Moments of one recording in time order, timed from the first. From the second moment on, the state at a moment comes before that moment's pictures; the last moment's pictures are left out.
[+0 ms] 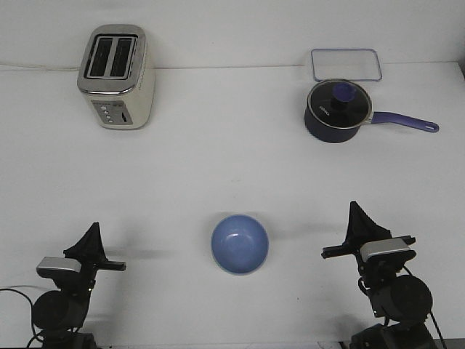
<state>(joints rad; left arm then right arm) -0.02 0.09 0.03 0.24 0.06 -0.02 0.34 0.29 0.37 0.01 0.19 0.08</state>
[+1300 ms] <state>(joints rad) -0.03 0.01 0.03 0.12 0.06 -0.04 0.25 0.21 0.31 -0.03 0.14 -0.03</state>
